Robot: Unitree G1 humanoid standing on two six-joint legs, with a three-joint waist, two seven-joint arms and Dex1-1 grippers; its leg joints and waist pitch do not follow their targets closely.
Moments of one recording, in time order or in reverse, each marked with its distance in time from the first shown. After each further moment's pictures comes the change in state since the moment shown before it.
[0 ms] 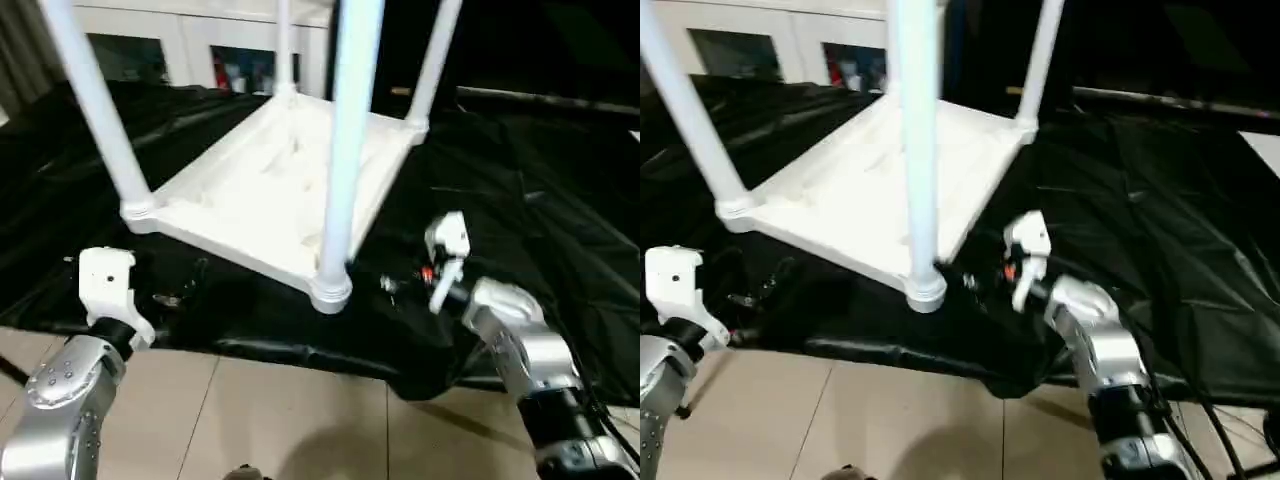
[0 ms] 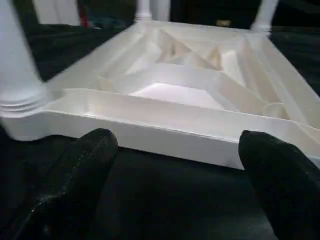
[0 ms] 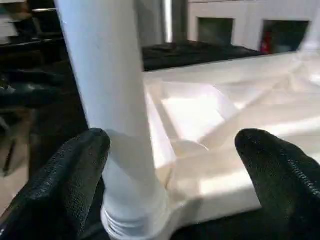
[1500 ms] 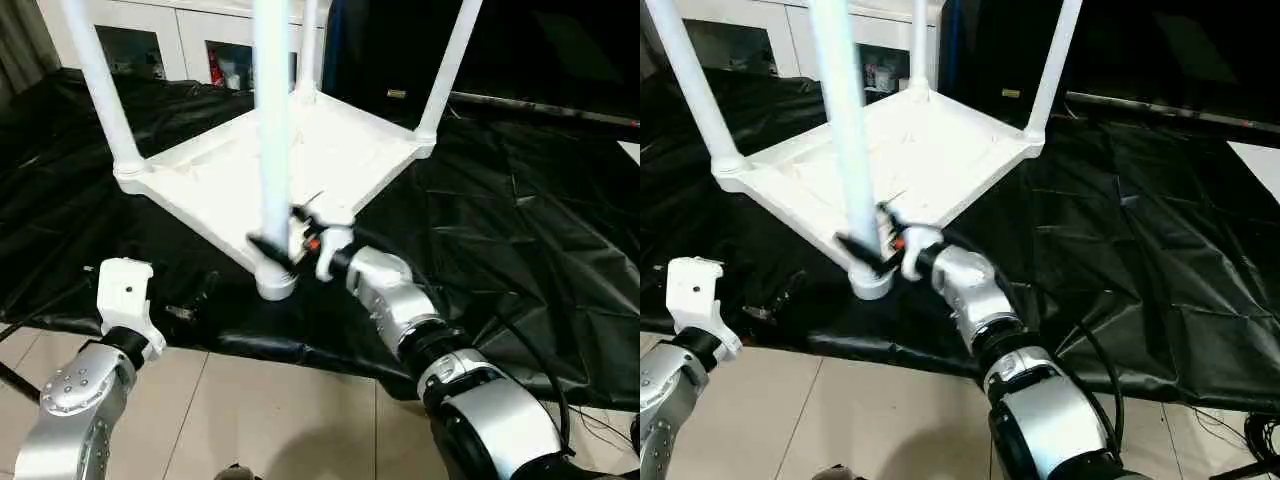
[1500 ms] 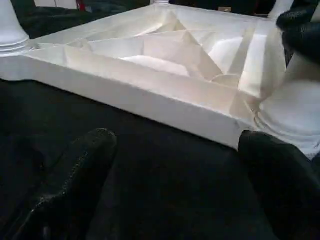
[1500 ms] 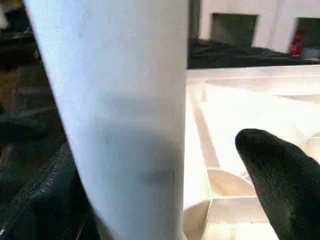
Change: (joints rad) left arm 0.037 0.018 -0.050 0.020 0.018 -0.040 0.024; right arm -0.367 0.351 -0.012 0.672 -0.167 -0.350 -0.281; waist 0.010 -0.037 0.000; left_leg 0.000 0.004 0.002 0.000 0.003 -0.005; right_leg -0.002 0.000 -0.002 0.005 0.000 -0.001
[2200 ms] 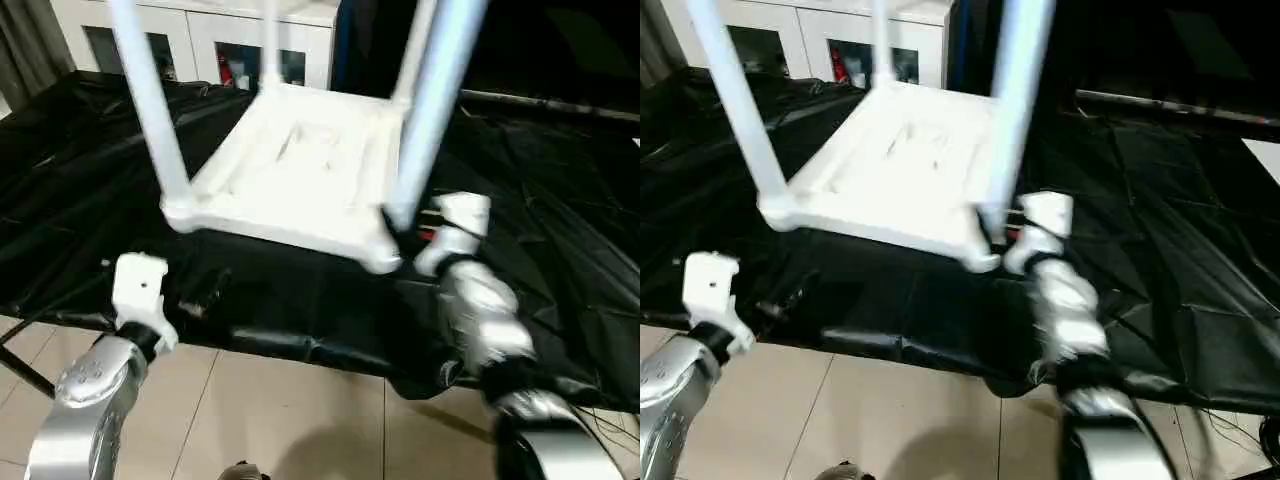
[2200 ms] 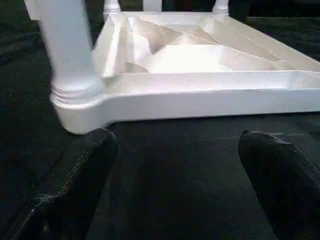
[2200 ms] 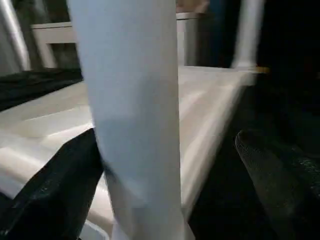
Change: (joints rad) left arm -0.074 -0.001 -0.037 0.068 0.013 -0.047 0.006; right arm 0.288 -0.255 -0.217 -0.335 0.041 0.028 -0.228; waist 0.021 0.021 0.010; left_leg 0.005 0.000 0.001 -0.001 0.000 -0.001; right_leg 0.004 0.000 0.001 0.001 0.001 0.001
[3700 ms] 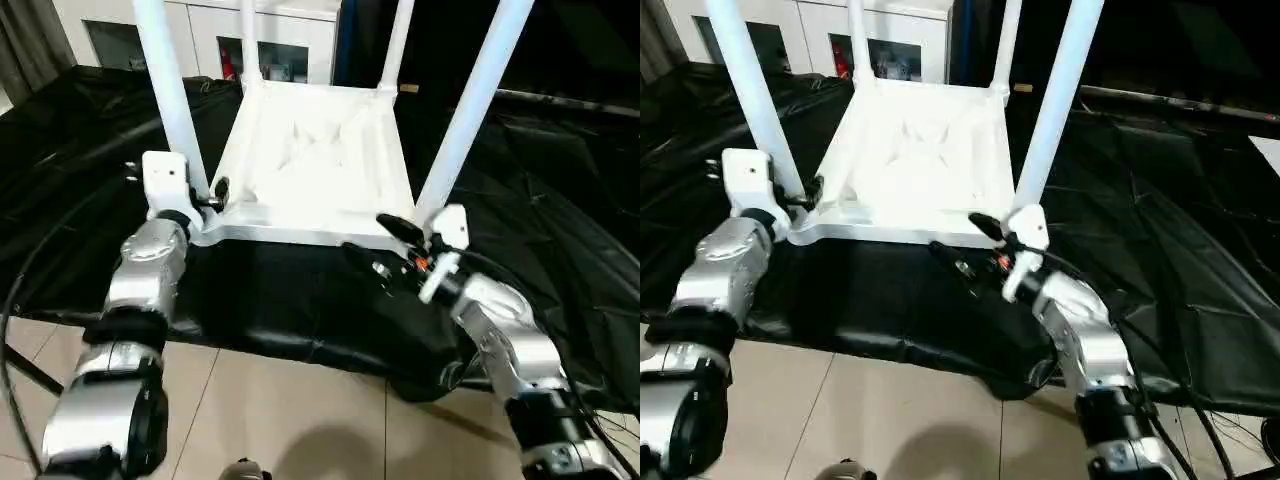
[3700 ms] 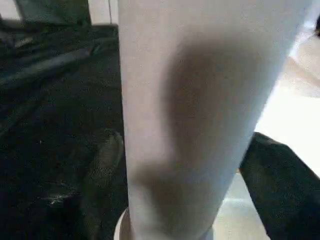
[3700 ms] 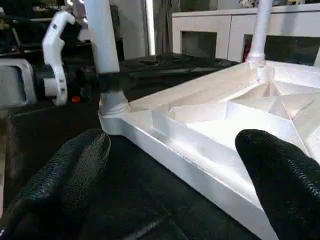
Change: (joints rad) left arm -0.793 -0.020 0.058 1.089 0.111 -0.264 0.217; right arm 0.137 -0.030 0.205 -0.392 0.106 0.272 0.347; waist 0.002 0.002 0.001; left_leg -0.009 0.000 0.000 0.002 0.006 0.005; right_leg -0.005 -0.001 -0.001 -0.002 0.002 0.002
